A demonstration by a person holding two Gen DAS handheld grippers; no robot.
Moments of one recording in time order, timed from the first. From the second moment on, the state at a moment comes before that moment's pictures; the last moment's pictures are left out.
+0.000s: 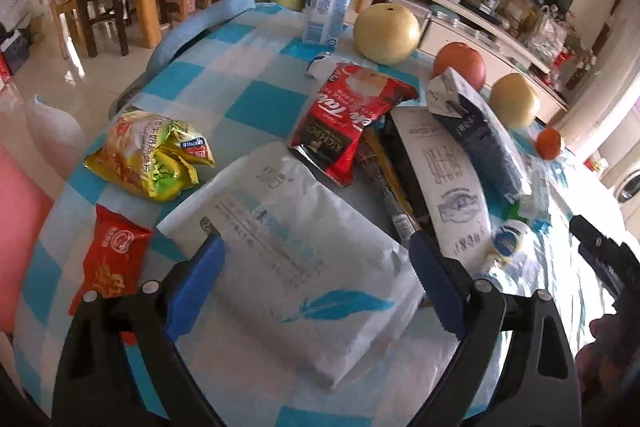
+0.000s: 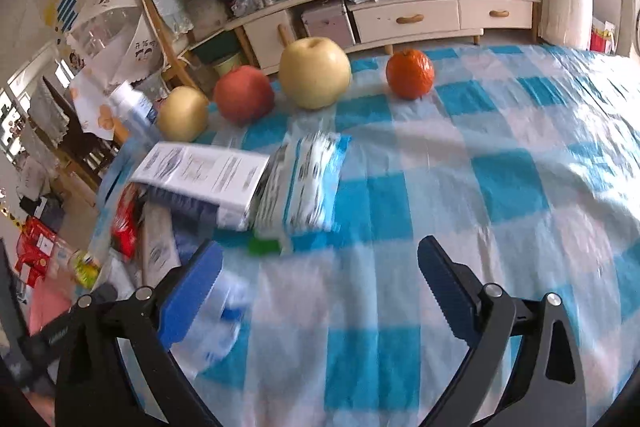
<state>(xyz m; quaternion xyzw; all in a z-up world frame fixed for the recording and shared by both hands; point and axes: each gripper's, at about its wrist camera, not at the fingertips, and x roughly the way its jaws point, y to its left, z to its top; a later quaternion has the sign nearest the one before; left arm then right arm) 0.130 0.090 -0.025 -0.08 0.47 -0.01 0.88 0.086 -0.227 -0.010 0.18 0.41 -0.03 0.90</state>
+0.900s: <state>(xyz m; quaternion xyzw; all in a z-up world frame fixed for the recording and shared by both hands) 0.114 0.067 -0.031 0.05 0.46 -0.02 0.89 0.136 -0.213 -0.036 0.11 0.45 0.01 0.89</state>
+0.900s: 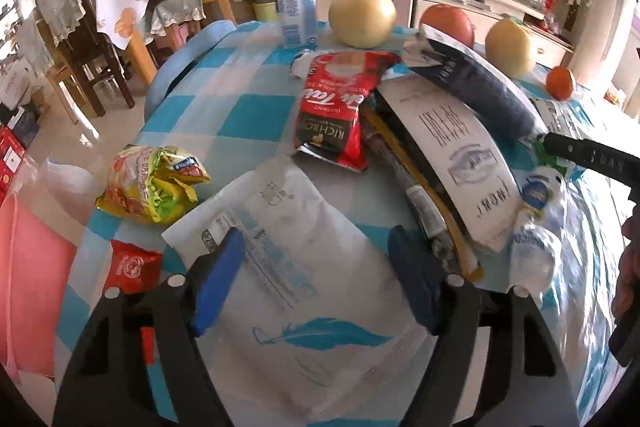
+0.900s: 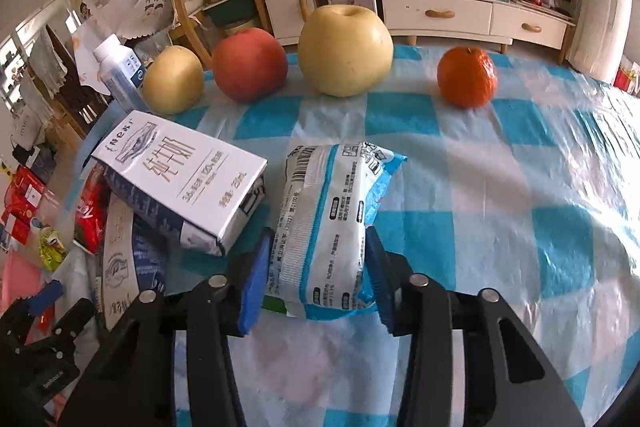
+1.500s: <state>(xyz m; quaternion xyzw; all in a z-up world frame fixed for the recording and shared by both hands) 0.065 0.089 -0.022 0.01 0.49 -0.17 0.85 0.072 -0.187 -0.031 0.07 0.49 0.02 0.87</state>
